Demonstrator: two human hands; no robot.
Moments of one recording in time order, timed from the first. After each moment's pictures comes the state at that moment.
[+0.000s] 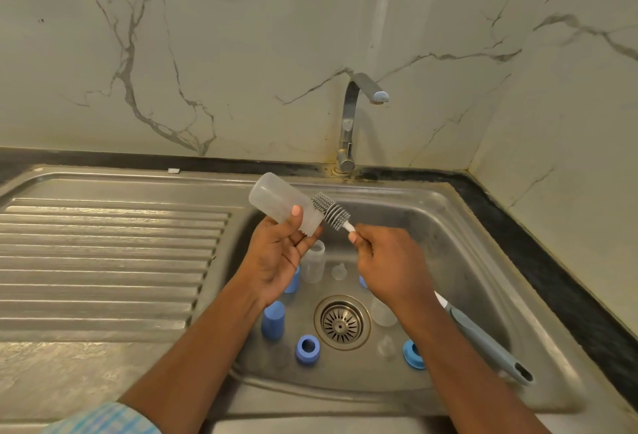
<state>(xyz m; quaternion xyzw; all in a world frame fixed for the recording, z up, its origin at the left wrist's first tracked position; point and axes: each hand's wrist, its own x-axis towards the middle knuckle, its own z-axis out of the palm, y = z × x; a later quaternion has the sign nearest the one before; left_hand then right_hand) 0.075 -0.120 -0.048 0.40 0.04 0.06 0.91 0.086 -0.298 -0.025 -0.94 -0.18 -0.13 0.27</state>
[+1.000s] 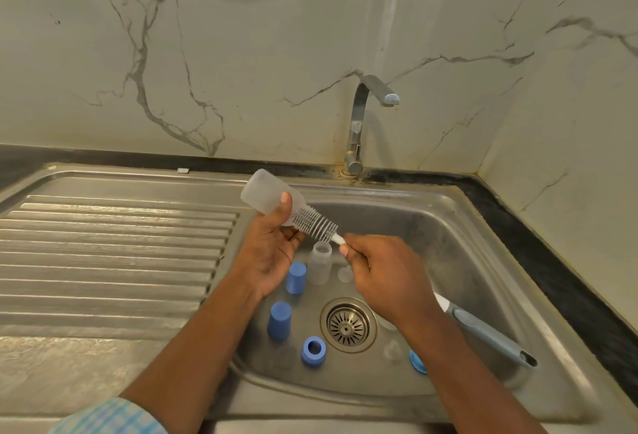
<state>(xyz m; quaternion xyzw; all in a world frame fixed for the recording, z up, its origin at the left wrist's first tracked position) 0.074 -0.107 -0.036 0.40 0.04 0.10 0.91 0.073 -0.290 -0.024 -0.92 -0.26 -0.14 0.25</state>
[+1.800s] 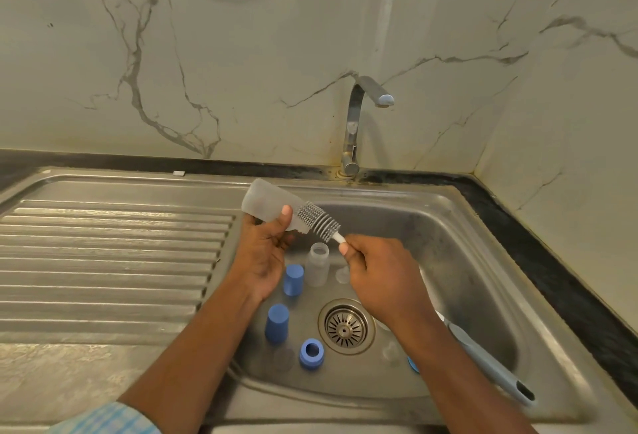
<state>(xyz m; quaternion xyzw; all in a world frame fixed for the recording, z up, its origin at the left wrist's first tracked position) 0.079 -0.106 -0.043 0.42 0.09 0.15 0.89 0.070 -0.286 -0.023 -0.93 -0.21 -0.11 0.28</state>
